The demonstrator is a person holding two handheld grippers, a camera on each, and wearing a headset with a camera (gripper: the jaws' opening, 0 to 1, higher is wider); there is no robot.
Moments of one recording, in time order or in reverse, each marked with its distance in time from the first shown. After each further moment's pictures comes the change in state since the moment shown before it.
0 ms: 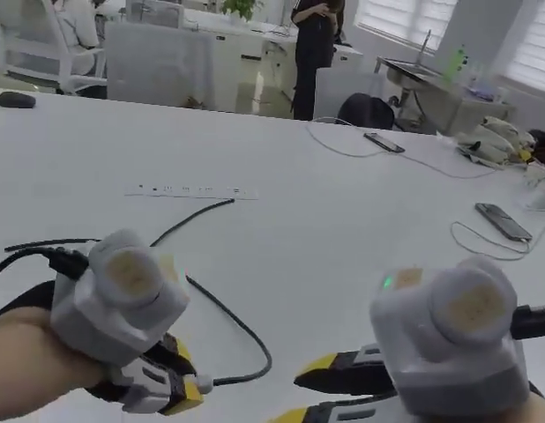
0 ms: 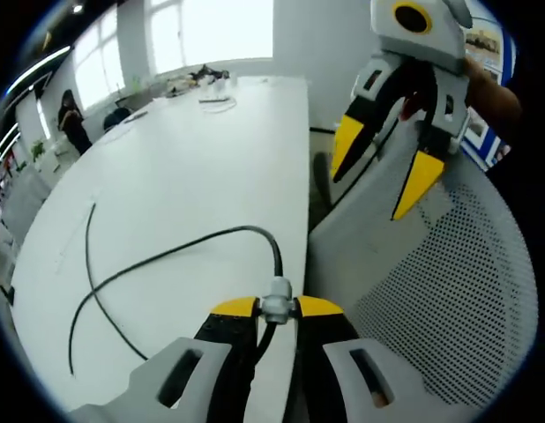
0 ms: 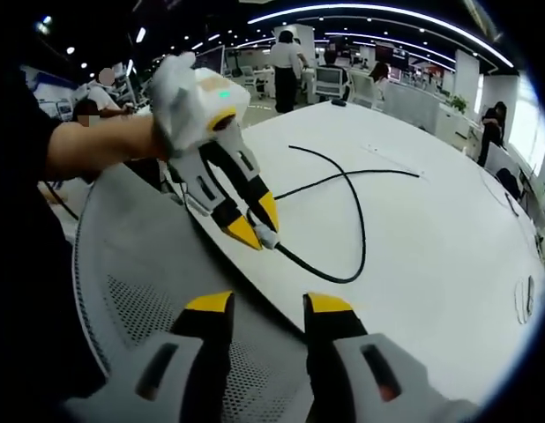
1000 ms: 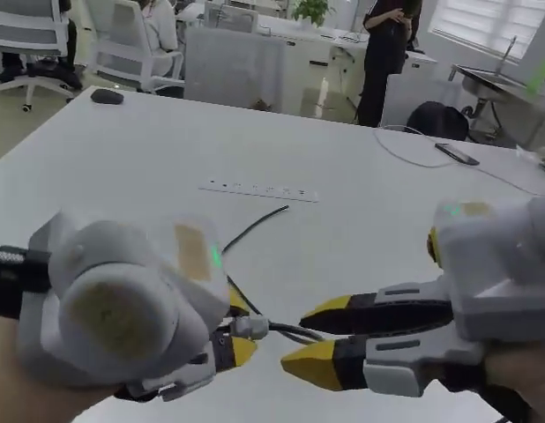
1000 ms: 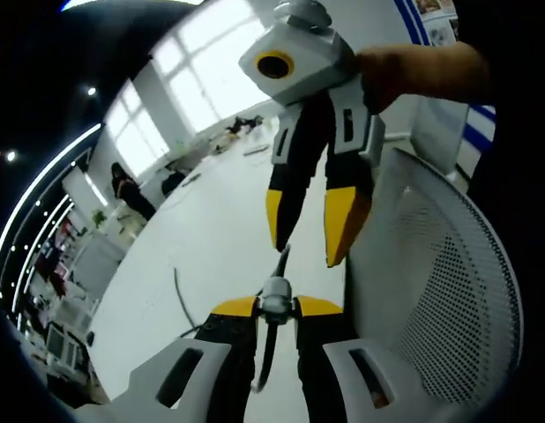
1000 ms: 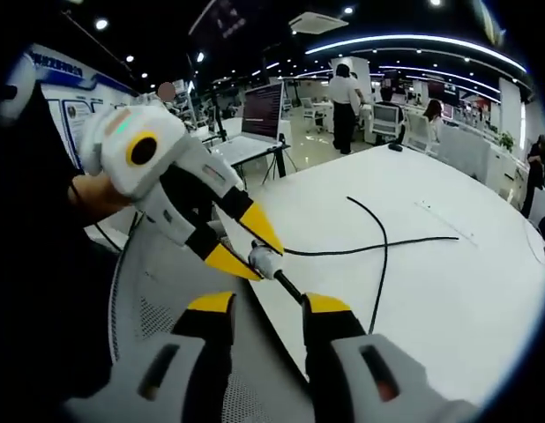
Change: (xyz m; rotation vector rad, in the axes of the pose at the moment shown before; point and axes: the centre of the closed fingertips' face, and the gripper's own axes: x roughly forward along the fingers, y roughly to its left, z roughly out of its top) left arm -0.071 -0.015 0.030 0.322 -0.099 0.362; right arm 0.004 0.029 0.069 -0.162 -0.143 0.271
